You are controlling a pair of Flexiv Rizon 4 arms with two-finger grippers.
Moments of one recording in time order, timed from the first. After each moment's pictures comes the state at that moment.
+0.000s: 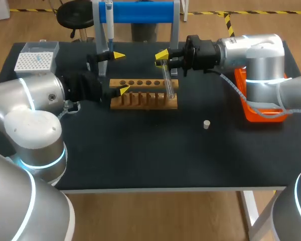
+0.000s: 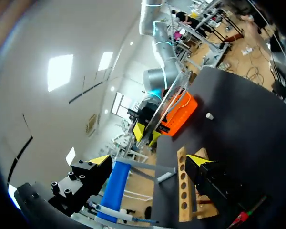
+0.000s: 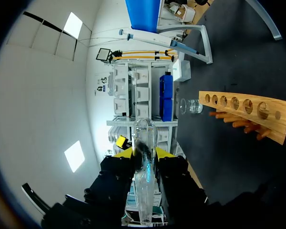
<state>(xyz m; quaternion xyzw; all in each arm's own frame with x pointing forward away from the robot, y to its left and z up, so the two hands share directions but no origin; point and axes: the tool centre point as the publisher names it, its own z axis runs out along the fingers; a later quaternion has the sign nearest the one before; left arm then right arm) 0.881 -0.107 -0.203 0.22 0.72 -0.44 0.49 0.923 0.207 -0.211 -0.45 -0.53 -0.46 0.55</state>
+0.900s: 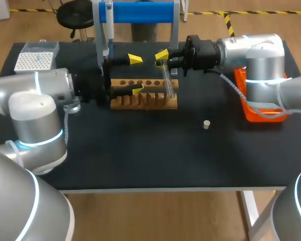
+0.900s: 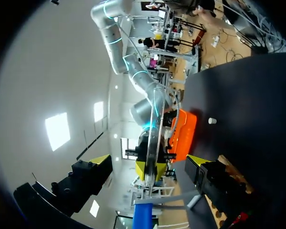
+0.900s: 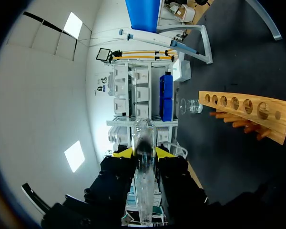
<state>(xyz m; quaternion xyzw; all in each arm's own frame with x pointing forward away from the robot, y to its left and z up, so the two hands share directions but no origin) 0.872 -0.158 -0.202 0.41 0.58 -0.45 0.54 0.923 0.207 -0.211 -0.45 -0.53 -0.46 0.55</state>
